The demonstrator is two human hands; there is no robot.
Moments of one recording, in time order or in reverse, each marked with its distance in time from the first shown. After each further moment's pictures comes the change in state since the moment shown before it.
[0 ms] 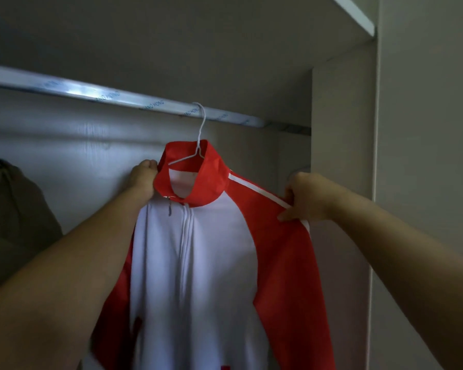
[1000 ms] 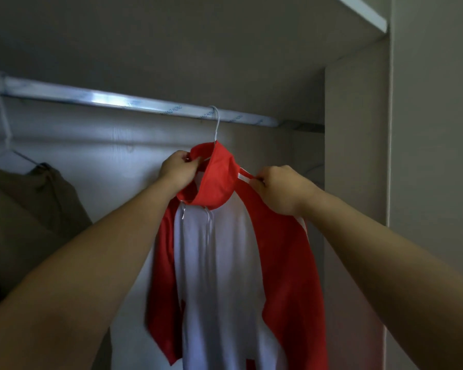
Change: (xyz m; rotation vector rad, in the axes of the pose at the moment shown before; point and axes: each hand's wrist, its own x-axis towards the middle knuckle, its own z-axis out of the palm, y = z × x) left_hand -0.034 0.051 -0.014 -0.234 -0.004 -0.011; right_hand 0.001 -0.071 -0.001 0.271 0.175 -0.141
